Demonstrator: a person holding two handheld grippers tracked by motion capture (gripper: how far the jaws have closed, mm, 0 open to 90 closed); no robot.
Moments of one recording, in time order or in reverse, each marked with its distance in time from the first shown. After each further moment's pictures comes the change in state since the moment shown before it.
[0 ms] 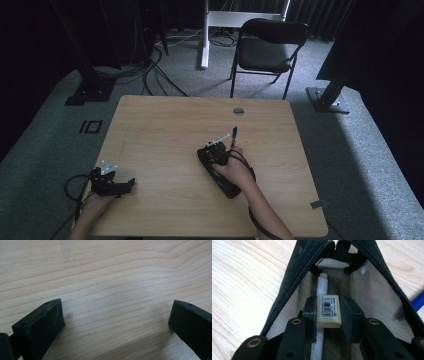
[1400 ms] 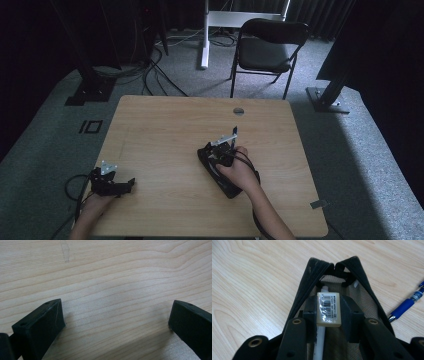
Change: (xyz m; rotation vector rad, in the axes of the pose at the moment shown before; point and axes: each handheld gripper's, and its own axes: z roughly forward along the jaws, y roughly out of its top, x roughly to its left) left arm 0.000 0.000 0.000 0.000 0.000 0.000; right arm 0.002 -0.005 -0.029 -0.135 0.008 -0.022
